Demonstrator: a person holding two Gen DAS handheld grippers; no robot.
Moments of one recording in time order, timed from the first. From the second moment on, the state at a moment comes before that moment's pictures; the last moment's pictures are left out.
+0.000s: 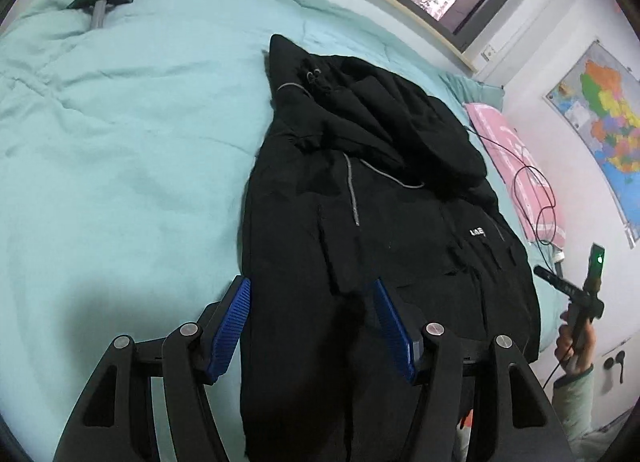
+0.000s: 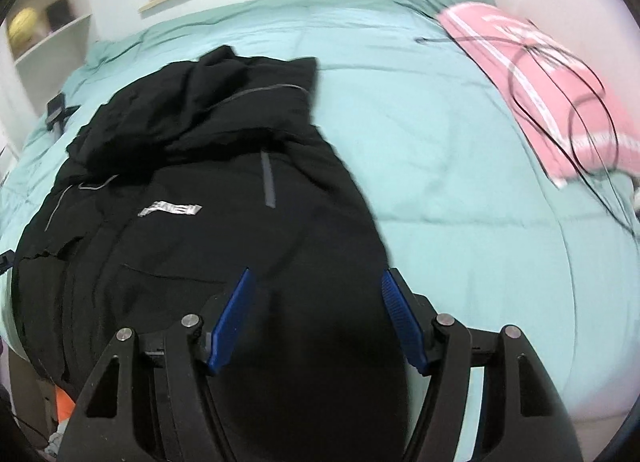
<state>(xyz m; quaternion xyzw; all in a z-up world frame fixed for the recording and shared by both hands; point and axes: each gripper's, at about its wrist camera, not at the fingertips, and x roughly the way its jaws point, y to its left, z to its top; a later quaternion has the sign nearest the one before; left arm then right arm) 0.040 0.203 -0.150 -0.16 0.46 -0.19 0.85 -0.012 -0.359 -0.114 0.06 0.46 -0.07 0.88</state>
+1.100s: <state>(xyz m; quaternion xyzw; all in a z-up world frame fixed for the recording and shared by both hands) -0.012 0.167 -0.159 -0.12 0.51 -0.23 0.82 -0.060 -0.367 -0.155 0.20 0.50 0.06 0.84</state>
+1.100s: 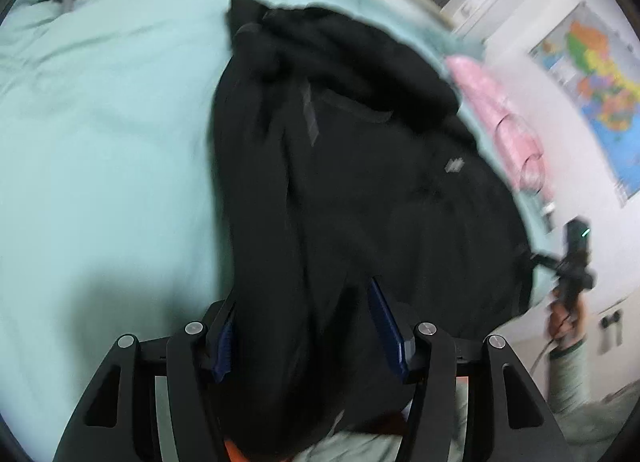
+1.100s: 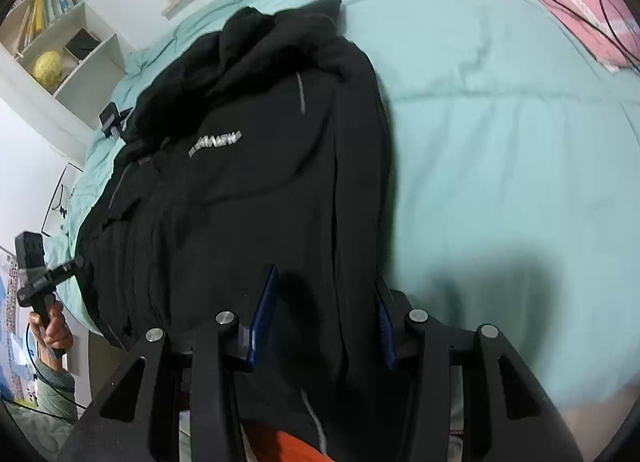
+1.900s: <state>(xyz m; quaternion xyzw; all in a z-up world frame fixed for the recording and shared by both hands) -0.057 0.161 -0.193 -0.26 0.50 -0.25 0.79 -0.086 -0.324 -0.179 0.21 0.54 0.16 0.80</state>
